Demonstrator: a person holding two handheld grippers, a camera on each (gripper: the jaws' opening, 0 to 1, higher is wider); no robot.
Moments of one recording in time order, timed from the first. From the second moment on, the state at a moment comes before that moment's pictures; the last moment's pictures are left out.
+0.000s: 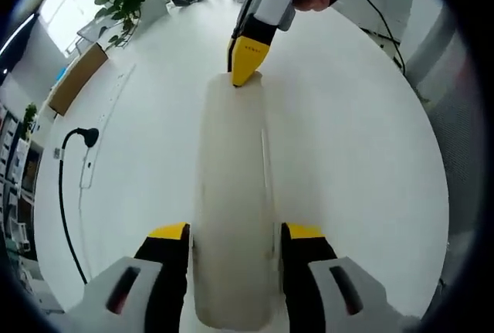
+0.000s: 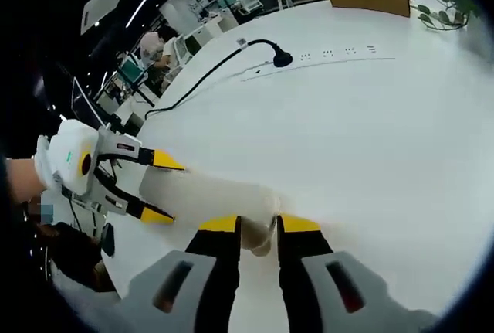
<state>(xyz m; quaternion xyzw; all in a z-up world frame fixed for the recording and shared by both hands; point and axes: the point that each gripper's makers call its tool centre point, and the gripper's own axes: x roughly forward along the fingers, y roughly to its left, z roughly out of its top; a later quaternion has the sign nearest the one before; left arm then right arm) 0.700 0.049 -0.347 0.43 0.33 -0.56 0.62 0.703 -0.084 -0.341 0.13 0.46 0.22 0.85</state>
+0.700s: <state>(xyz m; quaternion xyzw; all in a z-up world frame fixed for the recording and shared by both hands) 0.726 0.136 -0.306 -0.06 0.37 -0.34 0.86 0.698 -0.092 -0.325 0.28 0.44 0.21 0.83</state>
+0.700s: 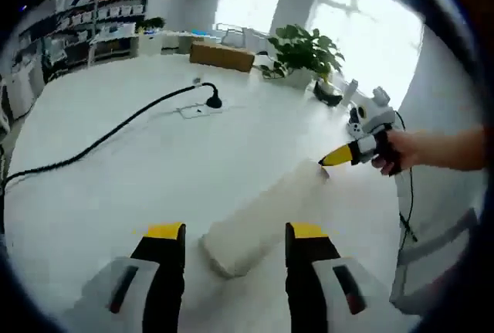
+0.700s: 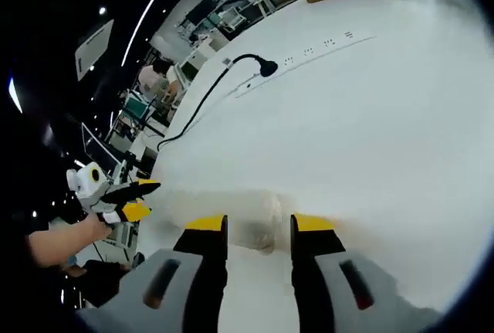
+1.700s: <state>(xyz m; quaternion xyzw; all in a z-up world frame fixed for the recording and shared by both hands) 0.685 0.136 -0.334 -0.41 0.45 -0.20 0.77 0.686 -0.096 -0.340 0.40 0.47 0.22 0.75</state>
